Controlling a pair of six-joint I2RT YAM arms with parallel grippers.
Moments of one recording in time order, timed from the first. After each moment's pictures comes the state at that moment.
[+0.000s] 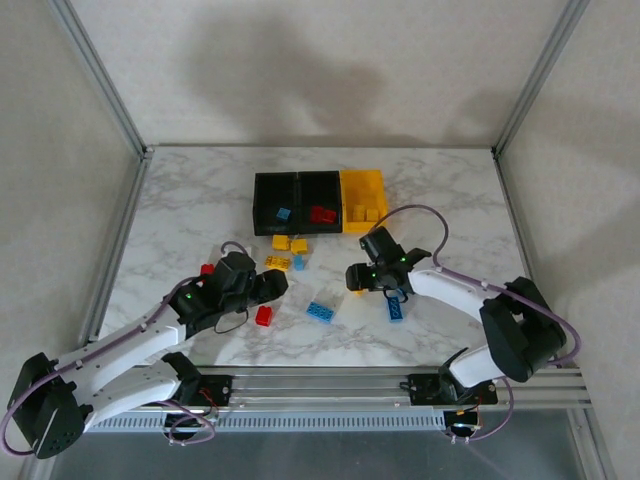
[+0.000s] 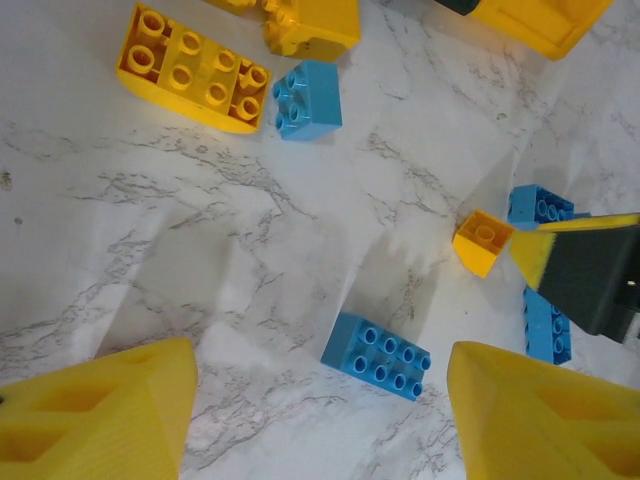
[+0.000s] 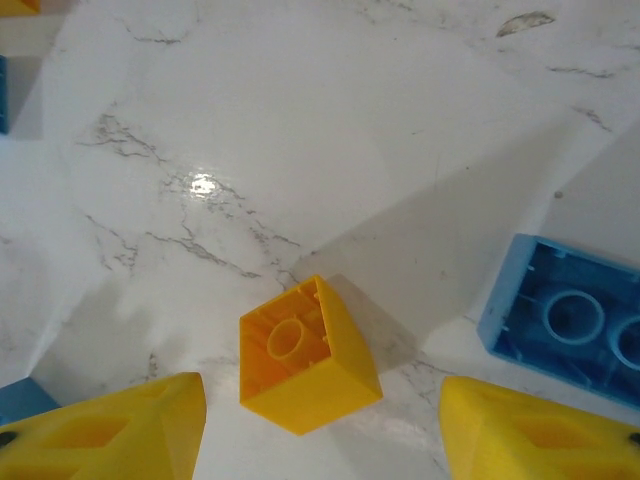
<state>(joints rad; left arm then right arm) -0.70 0.95 0.58 -0.39 -0.03 -0.93 0.67 1.46 0.79 -0.43 -0.03 0.48</state>
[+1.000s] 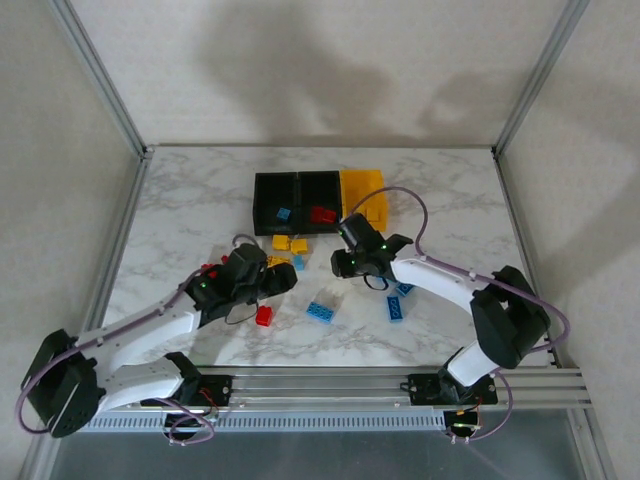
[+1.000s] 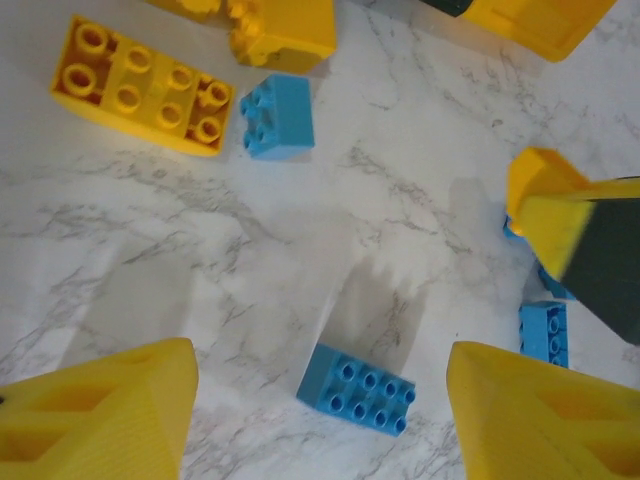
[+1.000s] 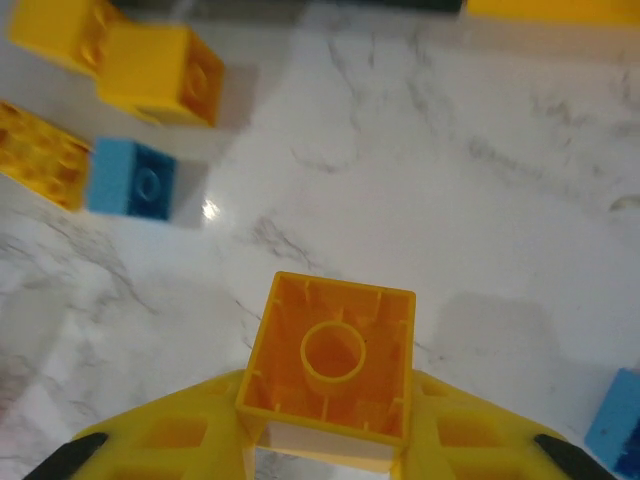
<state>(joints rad) -0.70 1.13 0.67 -0.31 -0.01 -0.92 0.76 1.53 1.02 -0.48 0.03 0.48</state>
